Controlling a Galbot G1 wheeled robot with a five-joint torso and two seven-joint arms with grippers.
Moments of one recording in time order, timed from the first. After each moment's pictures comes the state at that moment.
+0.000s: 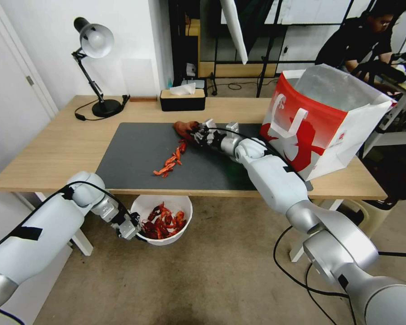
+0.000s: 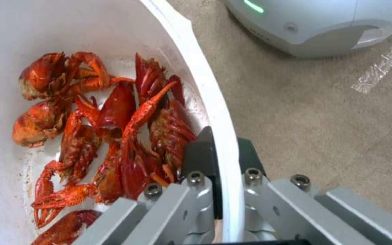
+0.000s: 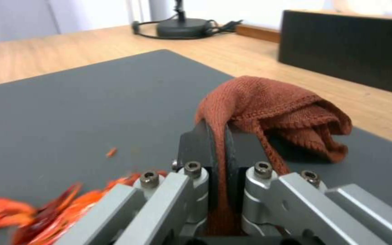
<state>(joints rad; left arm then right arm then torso) 0.63 -0.81 0.03 -1.38 0.27 -0.59 1.47 -0.23 1.43 -0.09 0.77 0.45 -0.04 -0.63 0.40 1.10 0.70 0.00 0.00</state>
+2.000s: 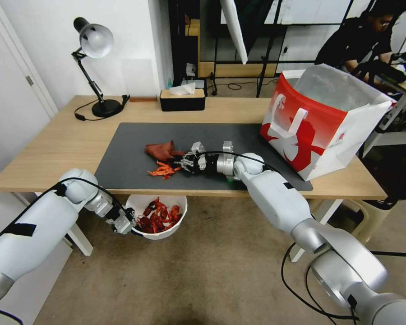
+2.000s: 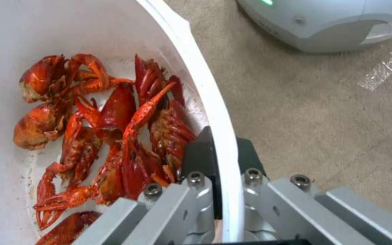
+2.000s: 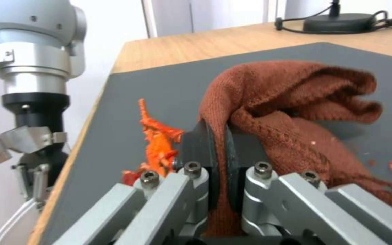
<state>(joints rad) 0.61 -0.80 0.01 -1.34 0.24 -0.61 1.46 -0.34 1.38 -0.14 0.91 0.50 -0.02 -0.98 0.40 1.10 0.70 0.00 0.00</state>
